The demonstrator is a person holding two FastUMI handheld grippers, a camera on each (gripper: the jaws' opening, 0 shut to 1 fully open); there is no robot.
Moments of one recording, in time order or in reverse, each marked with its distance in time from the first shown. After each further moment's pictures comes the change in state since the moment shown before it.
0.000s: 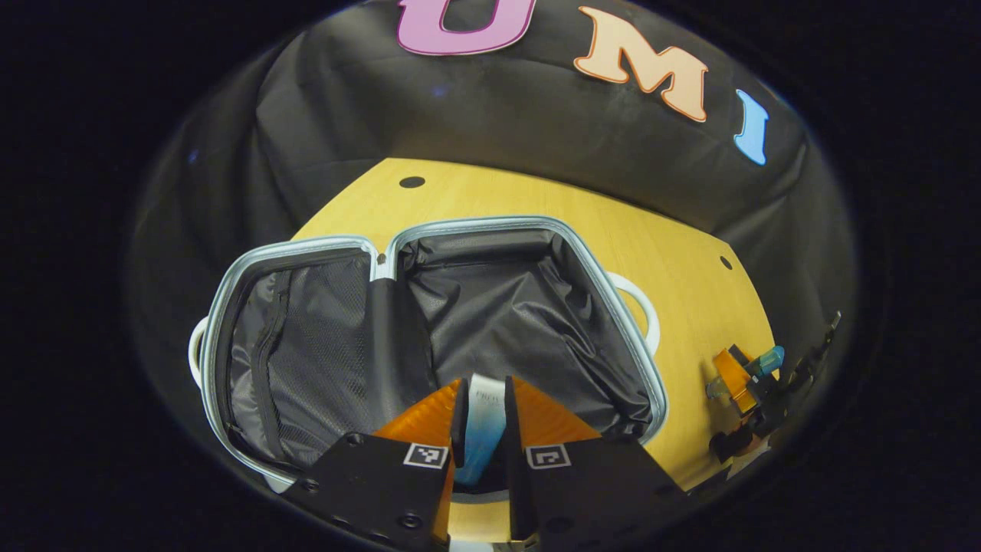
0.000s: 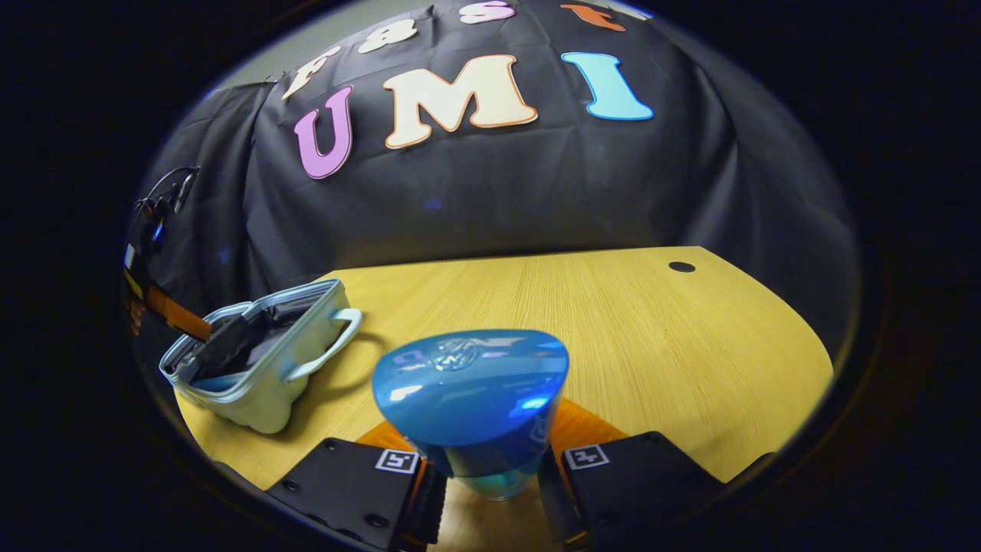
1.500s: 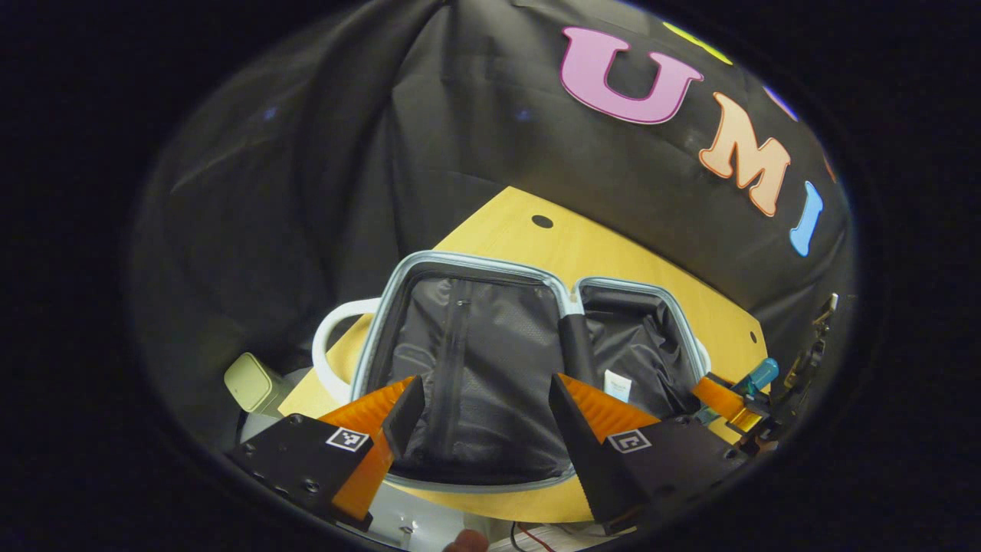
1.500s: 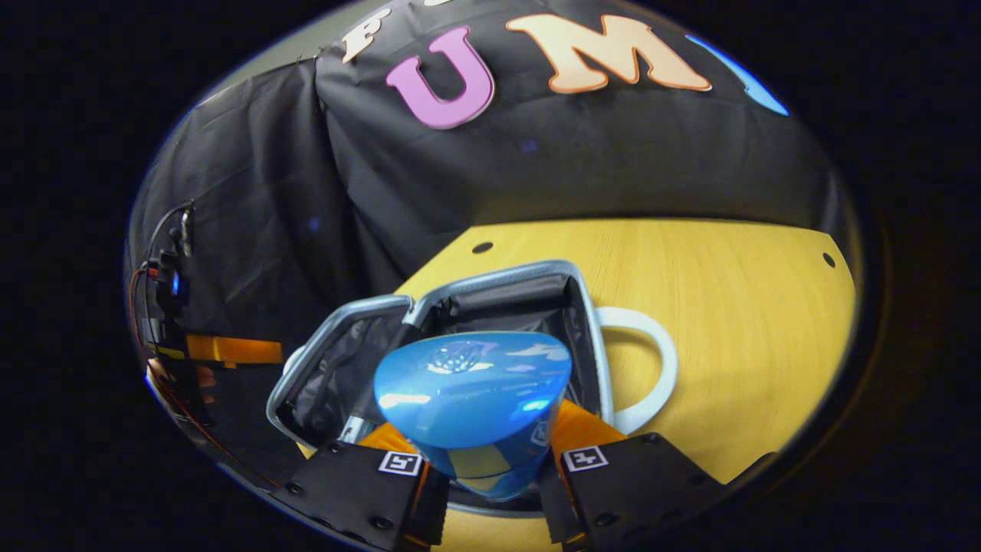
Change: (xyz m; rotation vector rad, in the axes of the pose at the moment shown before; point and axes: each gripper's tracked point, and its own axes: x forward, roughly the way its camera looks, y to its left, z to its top) left arm -0.099 0.192 0.006 -0.251 -0.146 0.135; right arm 0.014 0.301 0.000 0.006 0.339 0.345
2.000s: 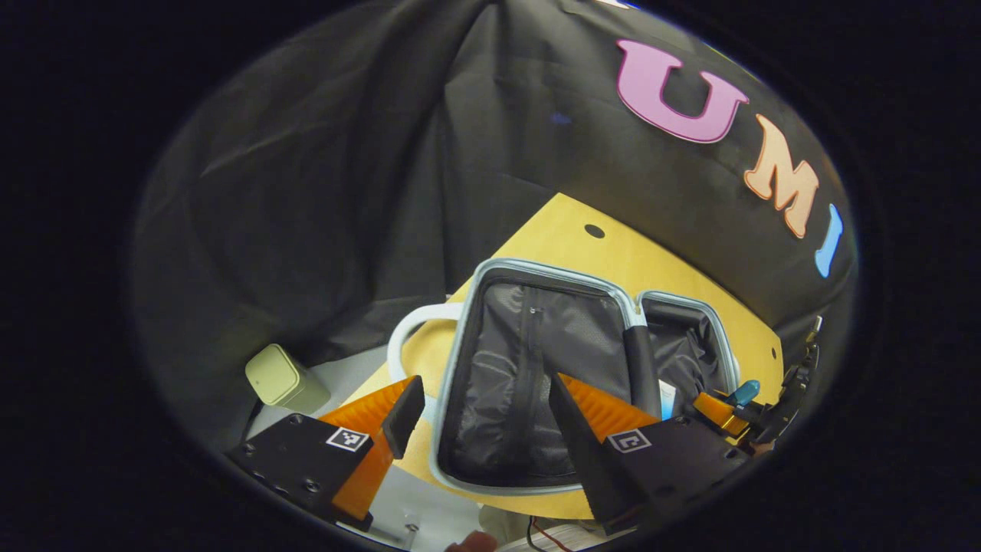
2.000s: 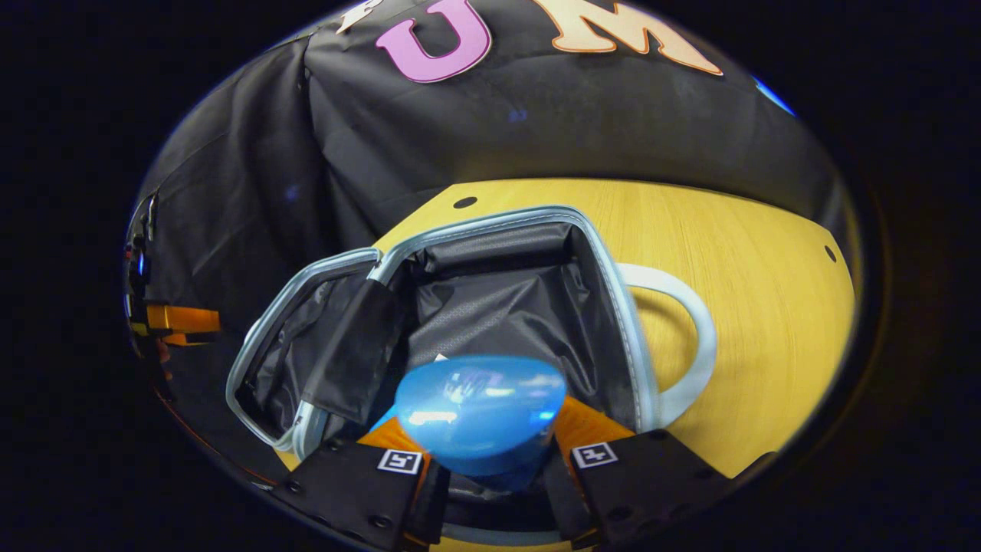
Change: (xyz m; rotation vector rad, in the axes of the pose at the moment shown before) left arm -0.001 0.073 0.008 -0.080 -0.011 0.094; right arm 0.030 -0.001 -0.017 -0.008 0.063 -0.068
